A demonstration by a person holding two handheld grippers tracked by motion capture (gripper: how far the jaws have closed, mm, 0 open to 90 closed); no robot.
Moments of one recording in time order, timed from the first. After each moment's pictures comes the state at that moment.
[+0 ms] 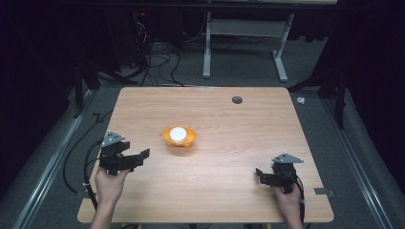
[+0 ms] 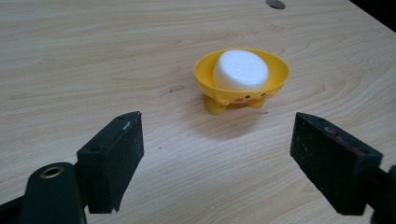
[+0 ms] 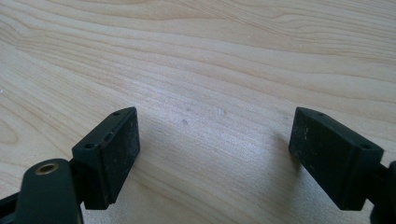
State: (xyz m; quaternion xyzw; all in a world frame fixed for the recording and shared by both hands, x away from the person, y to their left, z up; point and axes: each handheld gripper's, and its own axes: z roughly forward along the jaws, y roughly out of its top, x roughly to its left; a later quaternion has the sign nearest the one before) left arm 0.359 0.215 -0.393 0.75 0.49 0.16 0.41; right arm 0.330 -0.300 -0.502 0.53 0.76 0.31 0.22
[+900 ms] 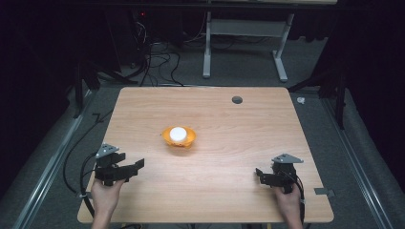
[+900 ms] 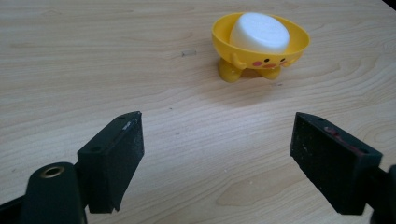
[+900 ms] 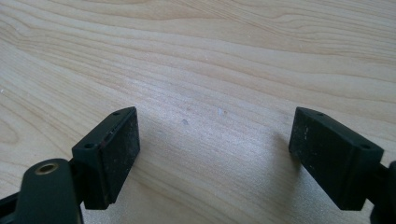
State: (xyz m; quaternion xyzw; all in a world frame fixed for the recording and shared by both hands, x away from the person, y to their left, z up) left arm 0.345 0.234 -0.425 0.74 0.52 0.14 0.41; right arm 0.330 -0.300 -0.502 0.52 0.76 0.31 0.22
